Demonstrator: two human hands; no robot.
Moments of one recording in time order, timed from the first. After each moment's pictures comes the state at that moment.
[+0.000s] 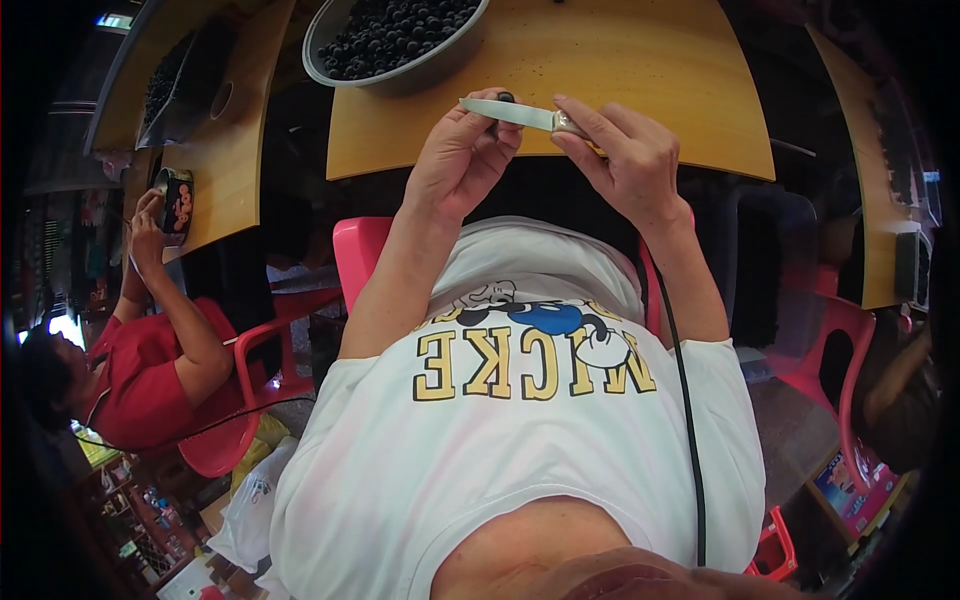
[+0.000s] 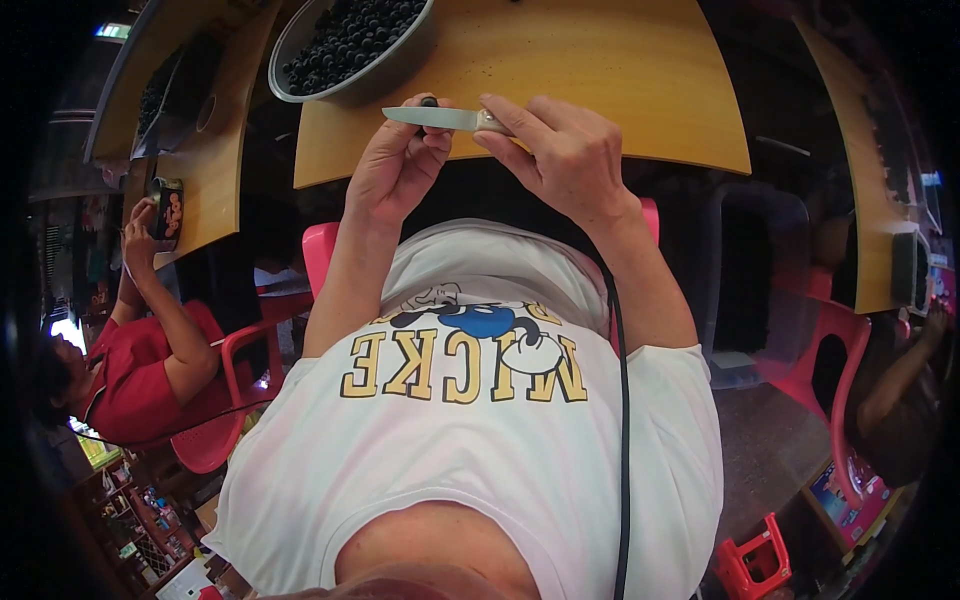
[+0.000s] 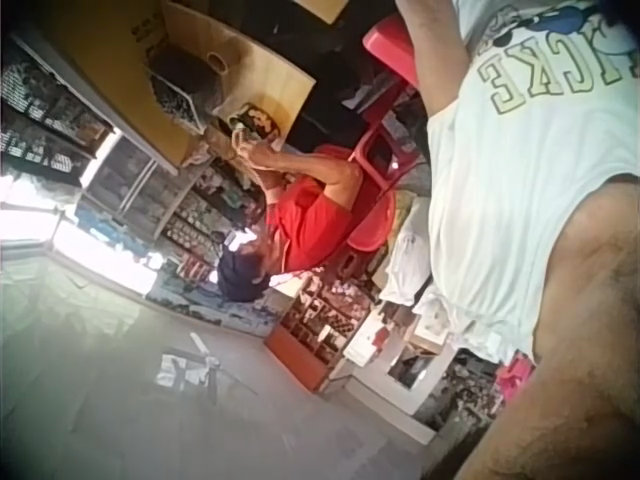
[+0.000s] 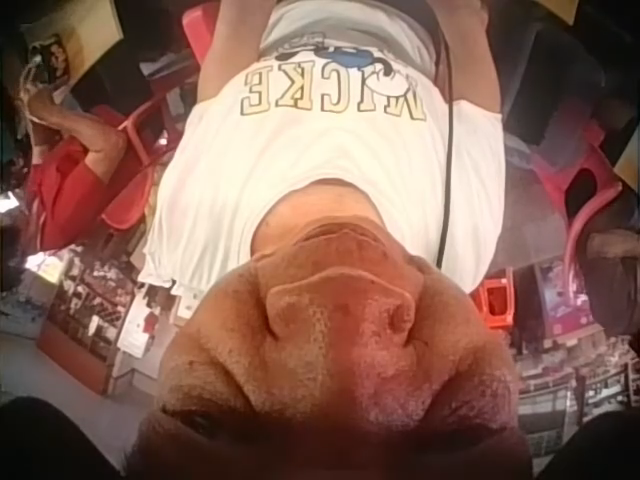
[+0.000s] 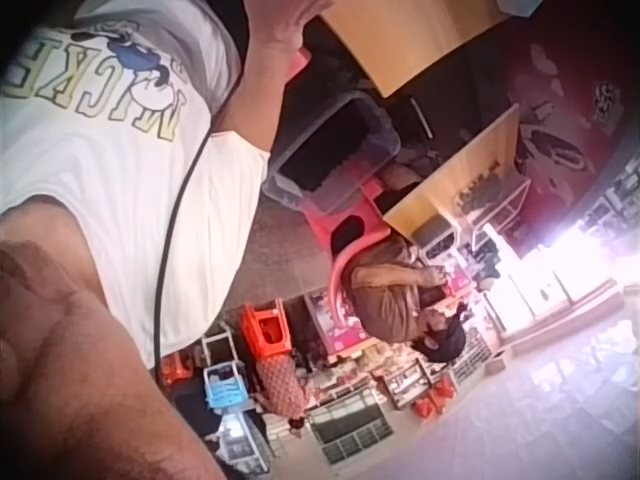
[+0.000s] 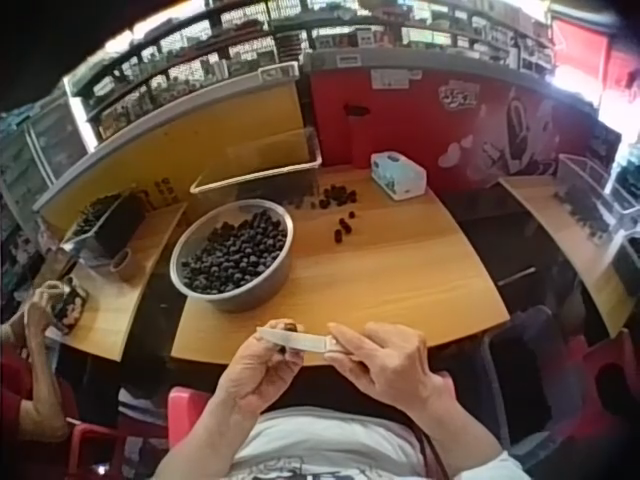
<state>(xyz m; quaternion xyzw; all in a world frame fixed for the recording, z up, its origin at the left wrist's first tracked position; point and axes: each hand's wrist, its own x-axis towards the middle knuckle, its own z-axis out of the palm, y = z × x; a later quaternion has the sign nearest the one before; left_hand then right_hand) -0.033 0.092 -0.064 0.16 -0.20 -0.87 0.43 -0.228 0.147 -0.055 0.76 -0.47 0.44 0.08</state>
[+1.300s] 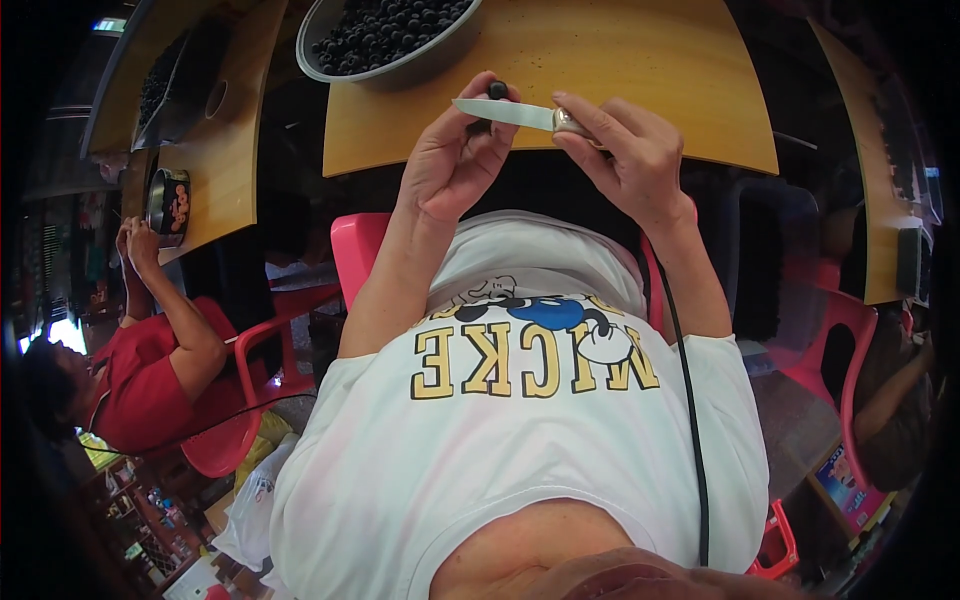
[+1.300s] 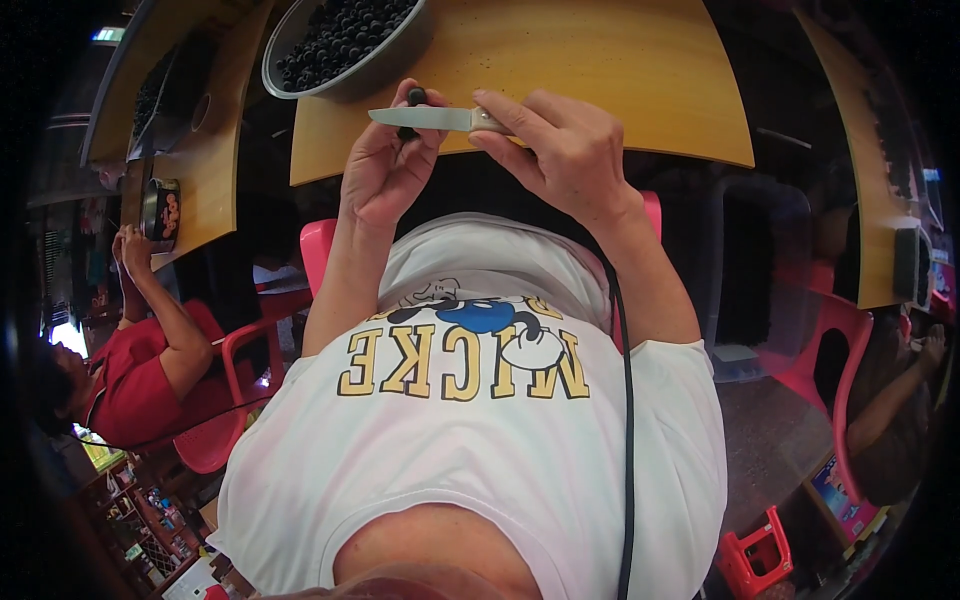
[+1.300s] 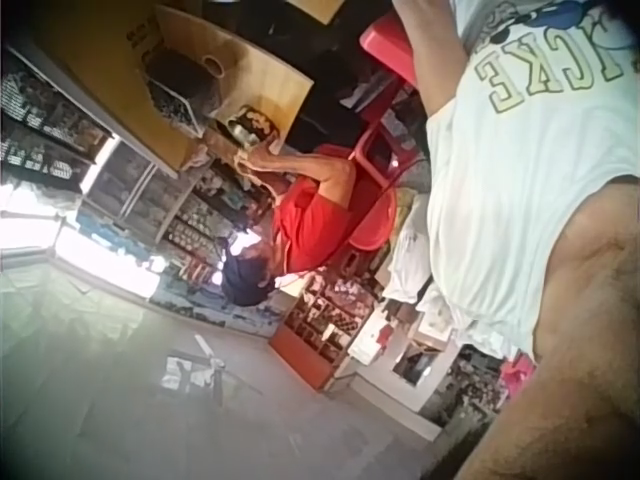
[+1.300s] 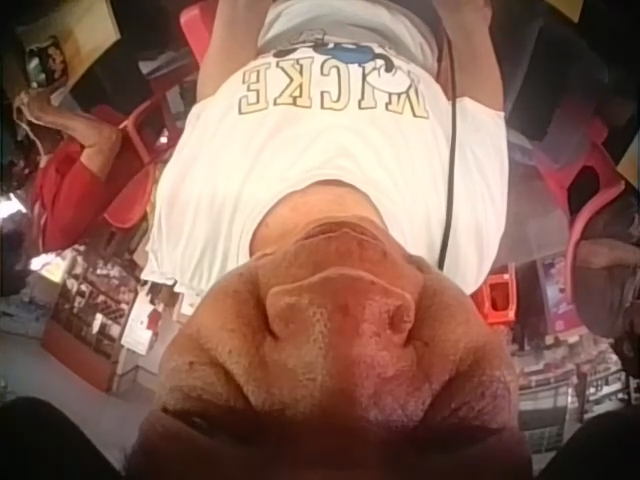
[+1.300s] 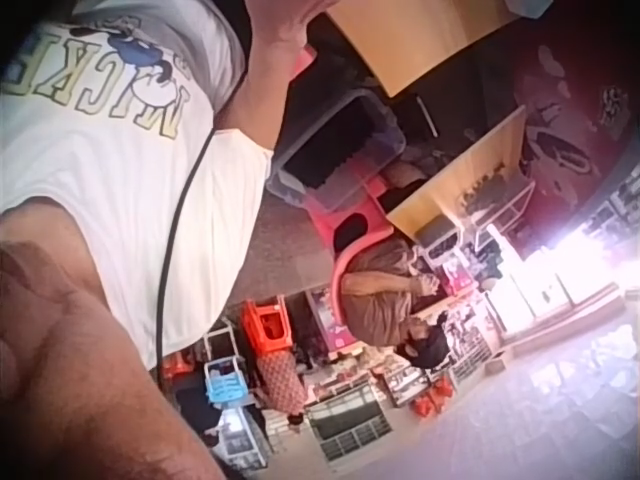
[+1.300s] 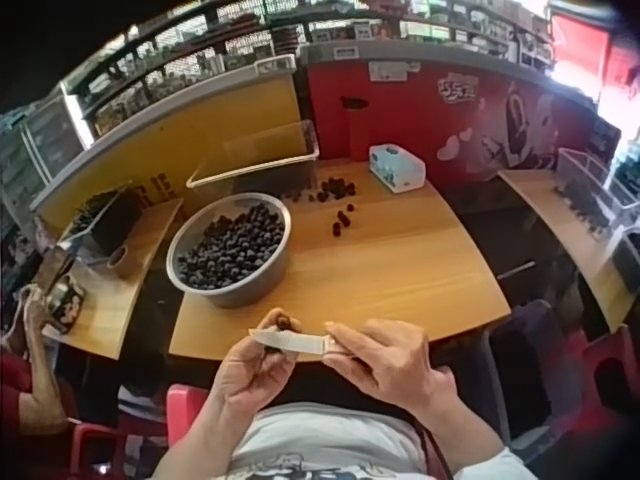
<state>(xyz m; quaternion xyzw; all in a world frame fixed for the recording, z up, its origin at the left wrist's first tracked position) -0.028 0.095 -0.065 0.10 -0.05 -0.90 0.43 -0.229 0.149 -0.053 0.76 -0.44 0.47 0.06</state>
